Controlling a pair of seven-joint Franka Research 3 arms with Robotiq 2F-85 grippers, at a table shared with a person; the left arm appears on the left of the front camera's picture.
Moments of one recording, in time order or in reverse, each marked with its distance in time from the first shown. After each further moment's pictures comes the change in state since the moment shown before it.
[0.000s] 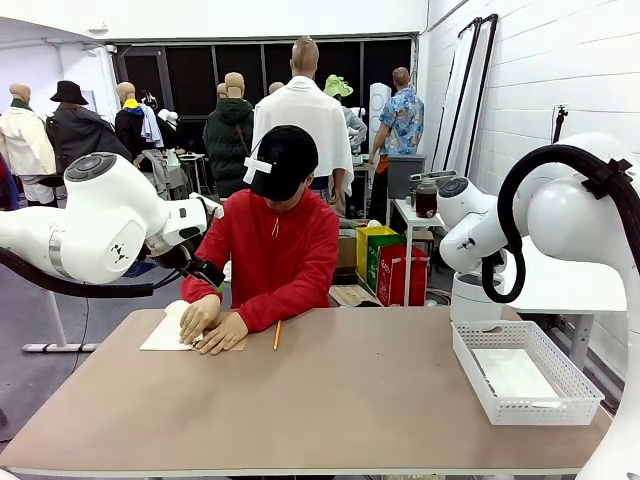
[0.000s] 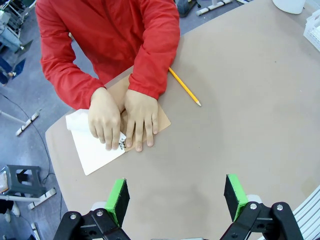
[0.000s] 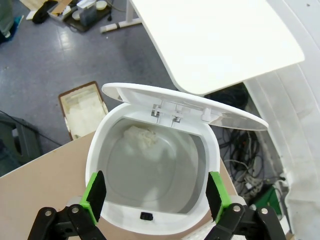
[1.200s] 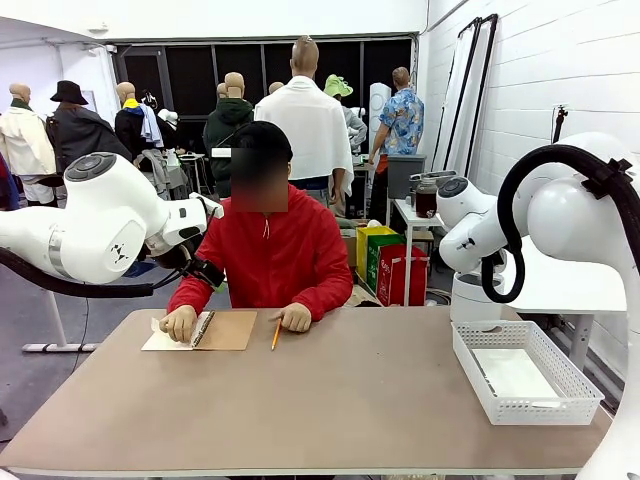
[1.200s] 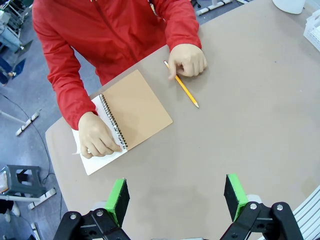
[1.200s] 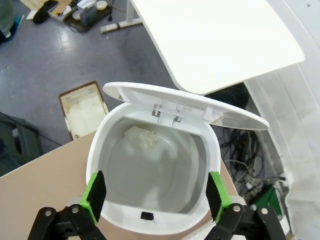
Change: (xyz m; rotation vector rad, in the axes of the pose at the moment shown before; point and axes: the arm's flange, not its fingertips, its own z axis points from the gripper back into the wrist) left arm 0.000 0.000 0.000 0.000 0.000 0.000; right arm 0.000 0.001 0.000 0.001 0.000 0.000
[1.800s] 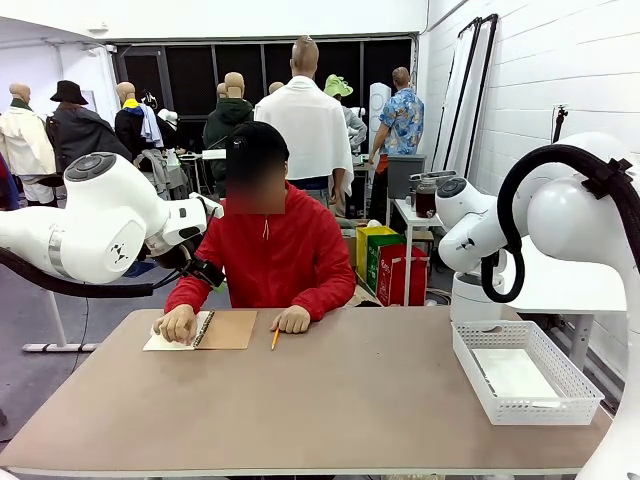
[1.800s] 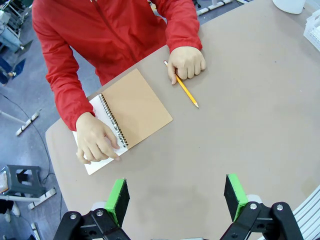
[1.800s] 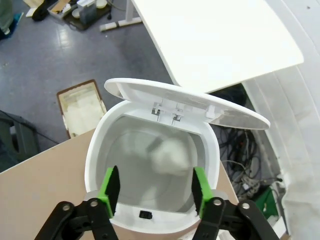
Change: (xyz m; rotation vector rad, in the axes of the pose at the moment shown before) left arm 0.000 0.000 0.000 0.000 0.000 0.000; right arm -0.001 0.001 0.000 -0.009 0.002 0.018
